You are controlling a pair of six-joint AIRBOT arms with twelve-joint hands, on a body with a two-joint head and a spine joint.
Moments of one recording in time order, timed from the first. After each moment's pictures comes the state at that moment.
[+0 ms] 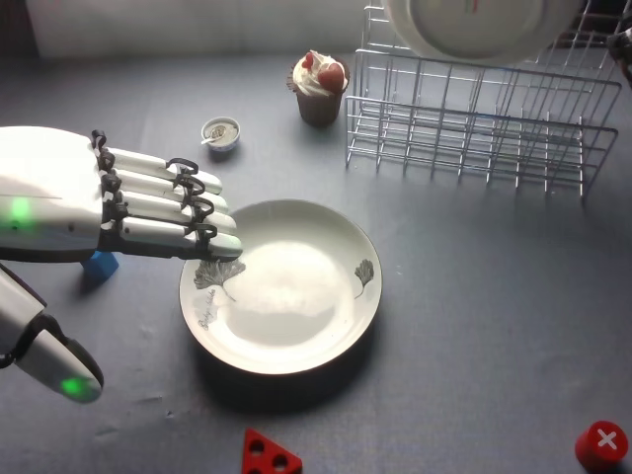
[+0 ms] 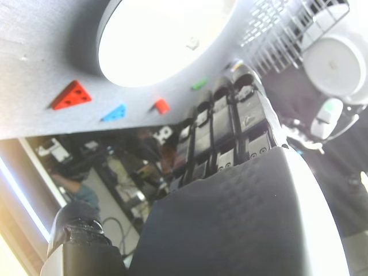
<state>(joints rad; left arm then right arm) 0.54 -0.91 1.42 1.29 -1.05 0.00 -0.08 -1.17 1.66 -0.84 0.09 1.20</state>
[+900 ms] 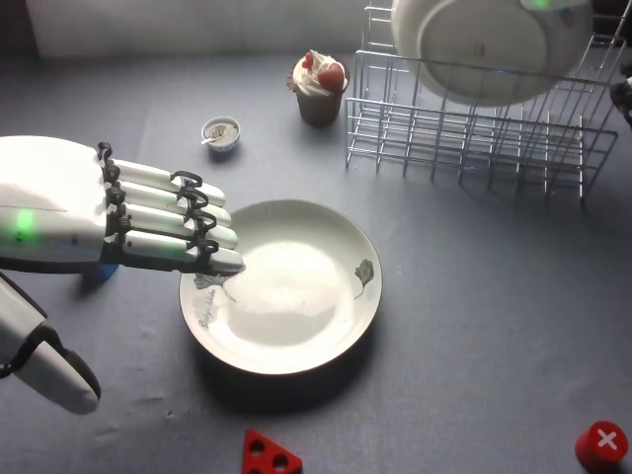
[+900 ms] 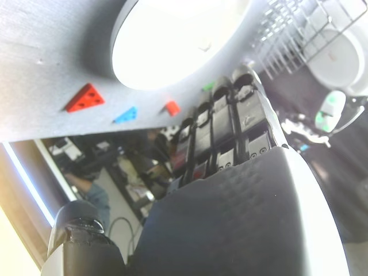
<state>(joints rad) 0.54 -0.92 1.42 1.33 -1.05 0.00 -0.20 -1.19 1.70 -0.78 0.18 1.20</state>
